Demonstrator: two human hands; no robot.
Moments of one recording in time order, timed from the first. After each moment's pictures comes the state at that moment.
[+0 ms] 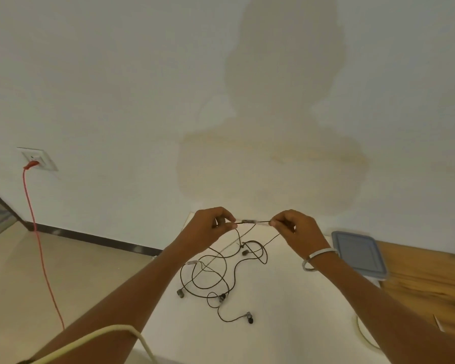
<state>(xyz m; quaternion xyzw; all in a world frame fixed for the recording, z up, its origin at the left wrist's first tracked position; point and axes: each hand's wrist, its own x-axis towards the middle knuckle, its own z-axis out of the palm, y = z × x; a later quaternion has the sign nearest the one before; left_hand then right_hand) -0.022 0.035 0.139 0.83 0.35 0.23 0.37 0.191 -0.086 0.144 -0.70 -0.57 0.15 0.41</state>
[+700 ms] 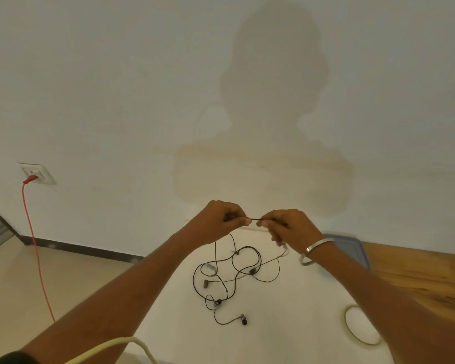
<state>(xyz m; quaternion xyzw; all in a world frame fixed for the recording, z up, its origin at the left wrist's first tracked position) 0.006 0.012 0.199 0.87 0.27 0.19 0.36 0.187 -0.106 0.203 -0.67 -0.62 0.22 0.34</state>
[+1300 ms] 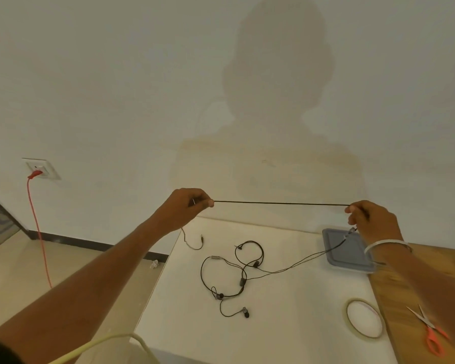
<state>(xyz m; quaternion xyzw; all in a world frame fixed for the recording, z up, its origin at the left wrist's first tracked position) -0.052 0.047 0.209 0.86 0.36 0.21 0.30 0.296 -0.161 0.185 -0.83 -0.39 0.05 0.40</state>
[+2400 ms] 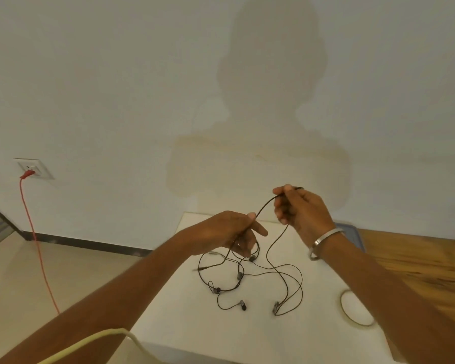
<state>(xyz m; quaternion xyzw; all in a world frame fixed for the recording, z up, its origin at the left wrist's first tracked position) 0.002 -0.032 0.212 0.70 0.24 0.01 0.67 0.175 -0.129 0.225 -0.54 -0.31 0.42 0.66</state>
